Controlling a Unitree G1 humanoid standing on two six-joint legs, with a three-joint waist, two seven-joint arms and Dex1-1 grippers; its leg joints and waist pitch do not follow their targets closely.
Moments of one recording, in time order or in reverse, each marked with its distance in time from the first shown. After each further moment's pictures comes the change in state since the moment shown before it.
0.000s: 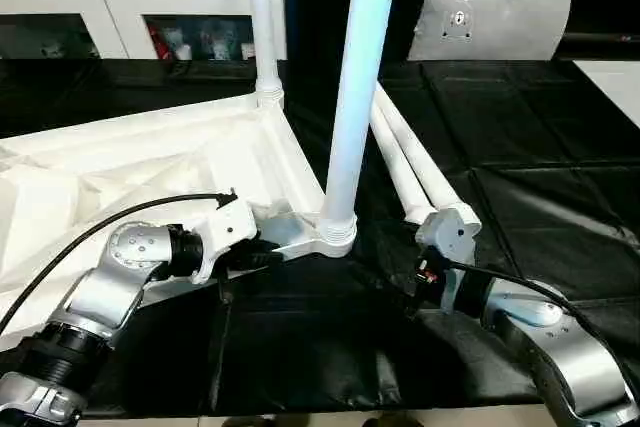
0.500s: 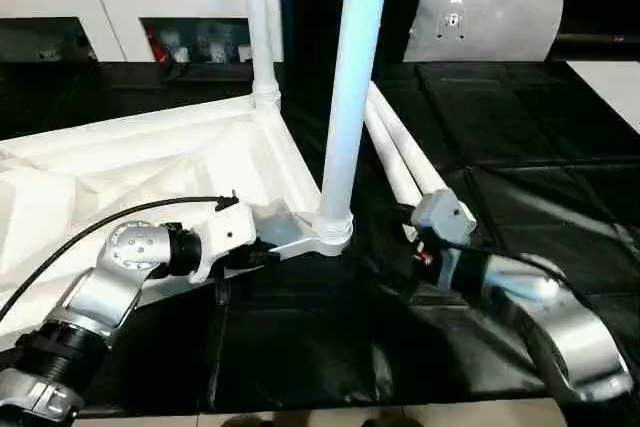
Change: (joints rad) left arm -0.012 0.023 -0.018 0.050 0.021 -0.121 -0.063; right arm -0.195 -0.027 0.019 0.142 0.008 -0.020 0.129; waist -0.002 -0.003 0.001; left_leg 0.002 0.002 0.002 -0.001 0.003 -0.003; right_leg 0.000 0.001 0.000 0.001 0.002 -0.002
